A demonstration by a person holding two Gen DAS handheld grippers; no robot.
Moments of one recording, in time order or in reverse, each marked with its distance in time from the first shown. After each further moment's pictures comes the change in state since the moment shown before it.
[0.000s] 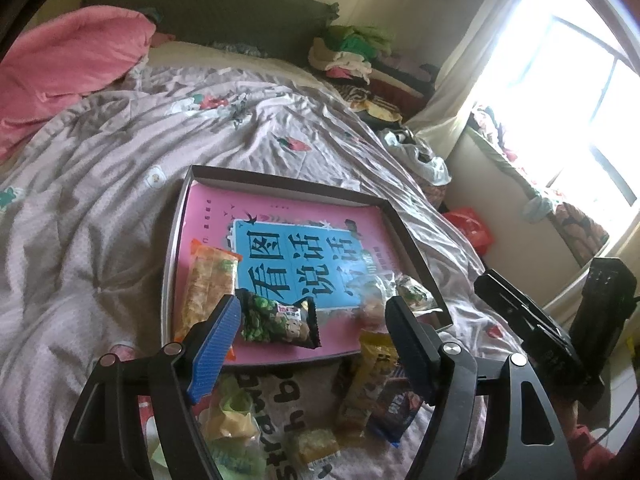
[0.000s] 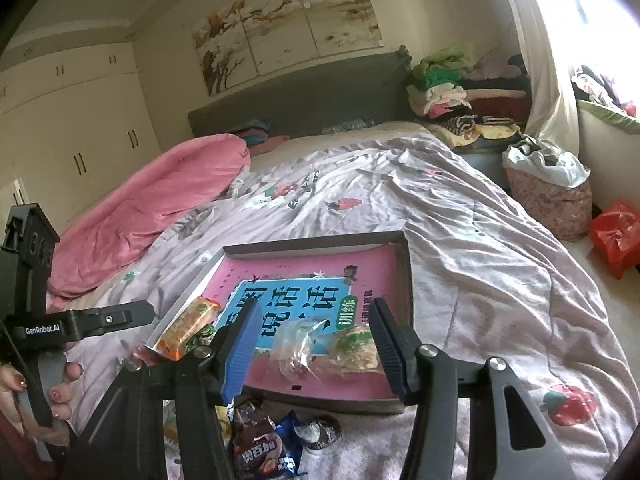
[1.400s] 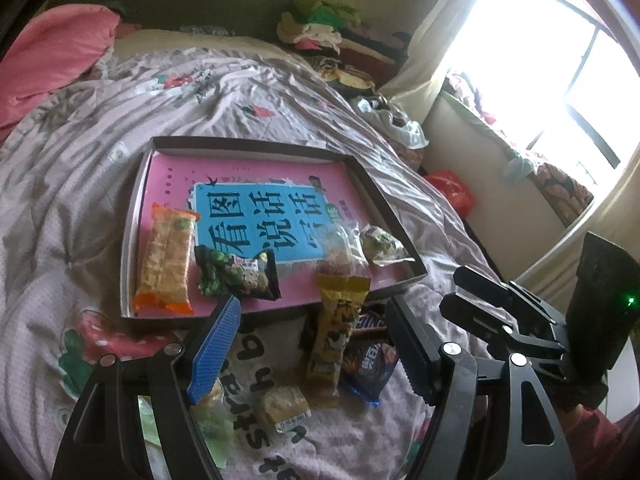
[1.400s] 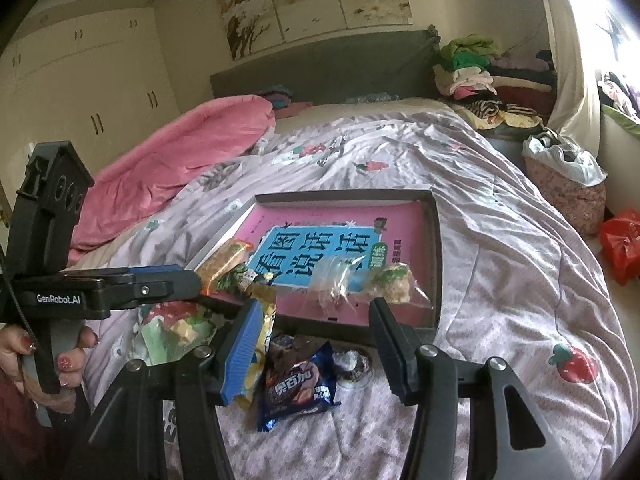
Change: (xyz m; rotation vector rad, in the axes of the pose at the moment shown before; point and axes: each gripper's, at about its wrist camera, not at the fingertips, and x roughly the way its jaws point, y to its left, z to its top) left arm 0.005 -0.024 -0.025 0.081 0.111 -0.063; right arm -0.018 0.031 -0.032 -0.086 0.135 0.057
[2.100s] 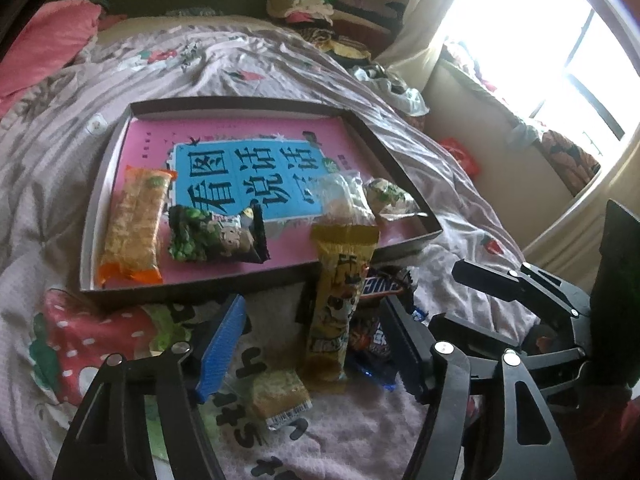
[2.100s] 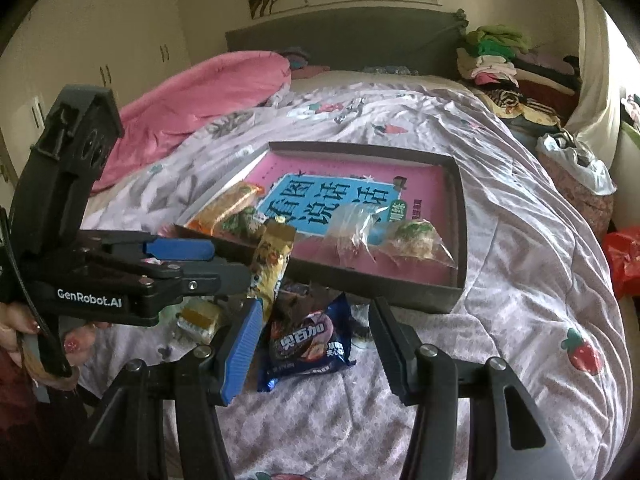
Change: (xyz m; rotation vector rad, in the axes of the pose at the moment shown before) left arm 0.037 -0.006 -0.022 0.053 0.094 0.020; right arm 0.020 0.019 -0.023 -0.115 0.137 -0.019
